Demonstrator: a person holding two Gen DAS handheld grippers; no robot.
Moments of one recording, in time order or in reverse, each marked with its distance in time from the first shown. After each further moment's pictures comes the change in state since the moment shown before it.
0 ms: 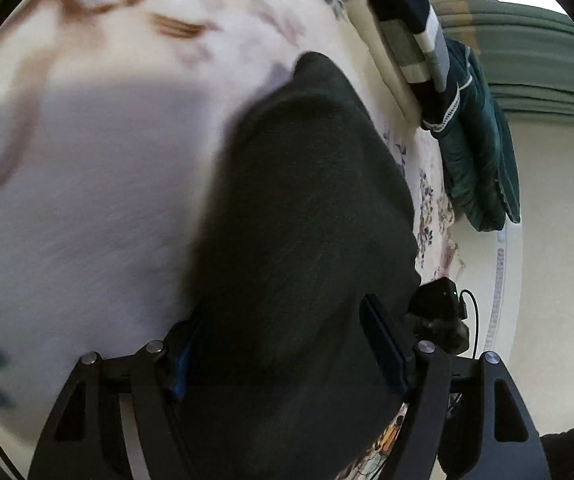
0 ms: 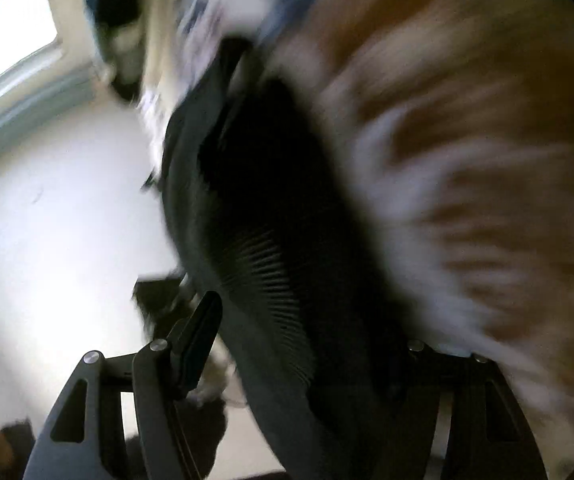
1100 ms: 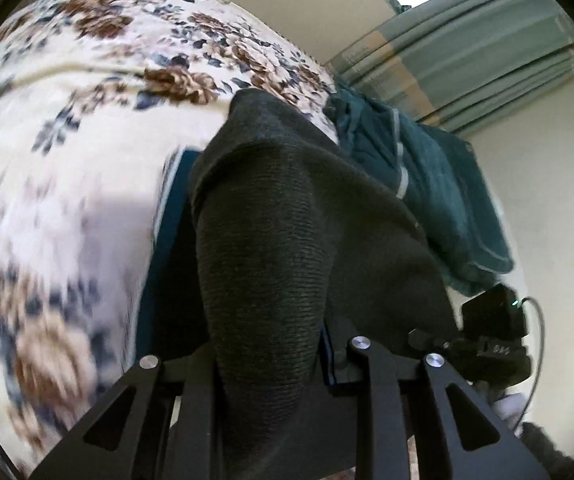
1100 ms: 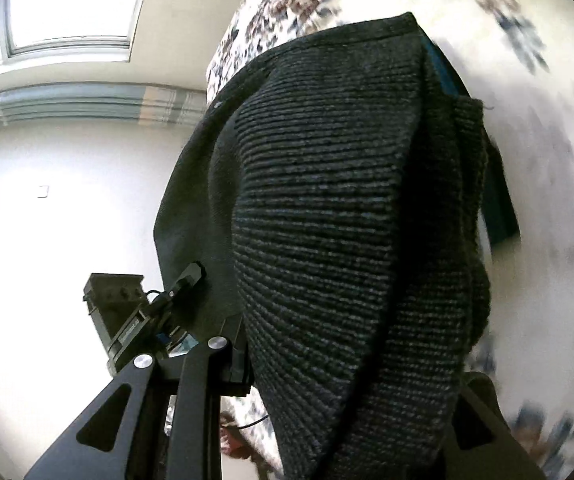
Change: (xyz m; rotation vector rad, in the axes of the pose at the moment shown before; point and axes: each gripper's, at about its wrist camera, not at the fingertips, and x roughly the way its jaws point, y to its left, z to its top) left arm -0.006 -0.245 0.315 0.341 -0.219 0.080; right arm -0.154 0.283 0.210 -0.233 -0.368 -0.157
